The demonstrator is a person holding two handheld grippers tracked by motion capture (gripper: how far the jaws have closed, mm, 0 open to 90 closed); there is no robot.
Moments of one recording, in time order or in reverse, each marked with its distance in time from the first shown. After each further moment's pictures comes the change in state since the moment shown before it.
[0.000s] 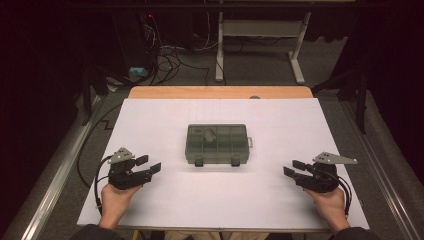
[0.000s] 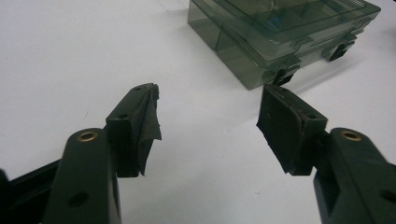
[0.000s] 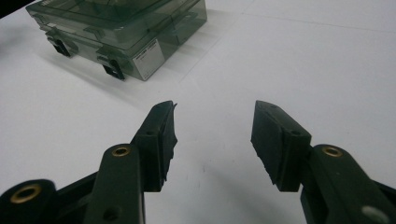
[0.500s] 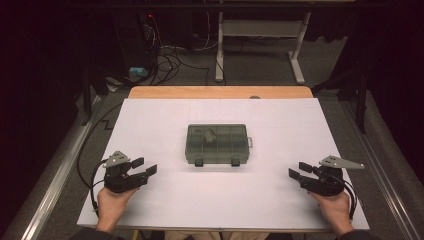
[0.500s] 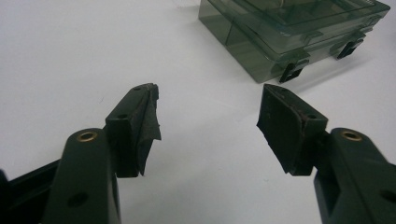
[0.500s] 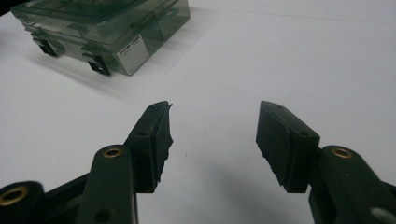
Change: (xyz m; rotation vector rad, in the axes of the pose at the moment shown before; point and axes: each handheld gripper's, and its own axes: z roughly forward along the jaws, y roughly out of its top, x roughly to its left) left arm 0.005 -0.011 -0.008 -0.017 0.021 -0.021; right arm -0.007 -0.012 -0.008 -0.021 -0.038 0.029
